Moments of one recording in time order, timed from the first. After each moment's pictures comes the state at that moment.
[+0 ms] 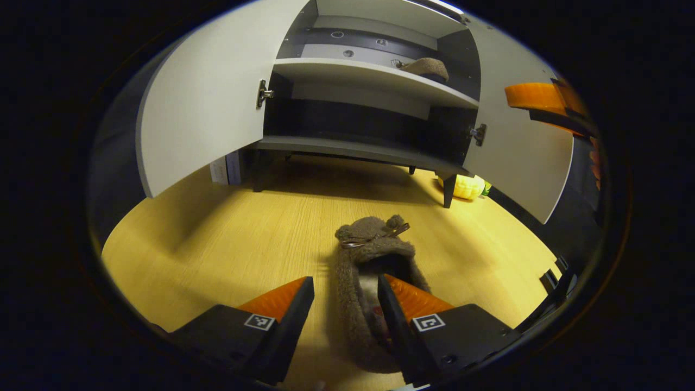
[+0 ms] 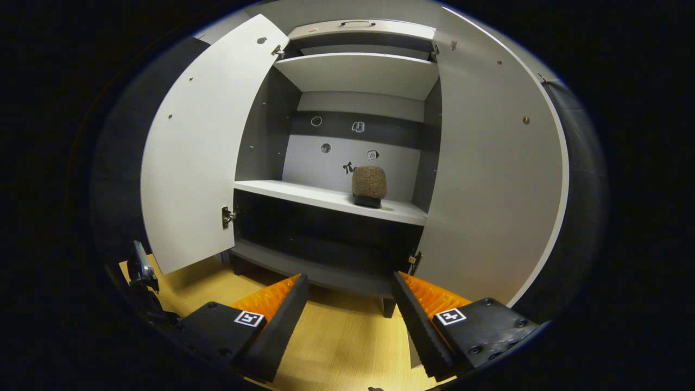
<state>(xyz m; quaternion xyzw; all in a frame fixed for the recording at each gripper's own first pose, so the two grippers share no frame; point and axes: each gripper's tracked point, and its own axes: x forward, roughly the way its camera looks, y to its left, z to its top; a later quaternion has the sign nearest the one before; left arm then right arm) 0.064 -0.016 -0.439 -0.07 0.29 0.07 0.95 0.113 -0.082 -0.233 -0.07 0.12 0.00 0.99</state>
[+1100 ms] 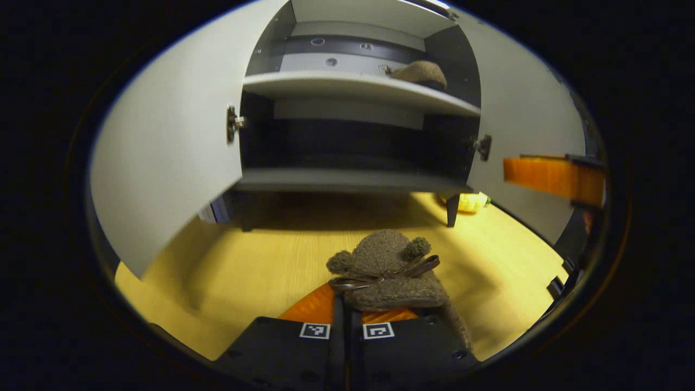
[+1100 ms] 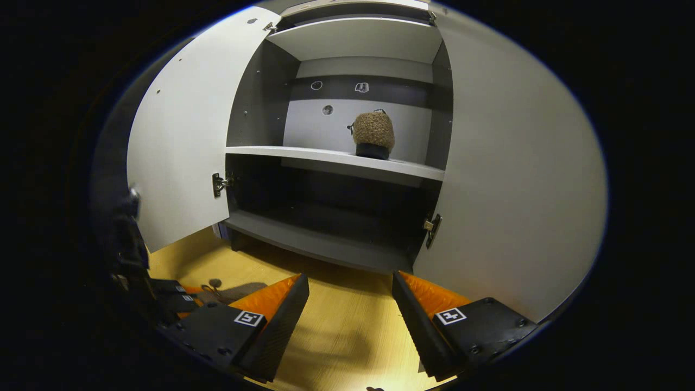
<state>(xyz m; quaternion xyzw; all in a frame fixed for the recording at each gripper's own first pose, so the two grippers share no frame) 0.127 0.003 -0.365 -0.01 0.24 0.05 0.97 0.146 -0.098 -0.289 -0.07 0.19 0.03 0.98</state>
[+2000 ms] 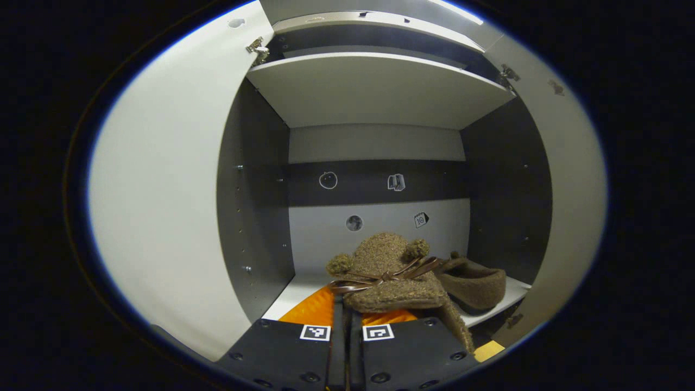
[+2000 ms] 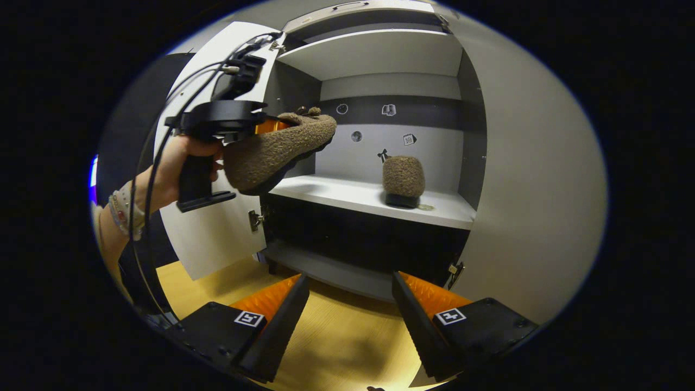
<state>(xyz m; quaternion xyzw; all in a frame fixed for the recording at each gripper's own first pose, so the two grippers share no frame) 0.365 0.072 -0.043 0.07 0.04 0.11 0.99 0.165 -0.072 -0.226 -0.03 0.18 0.12 0.98</state>
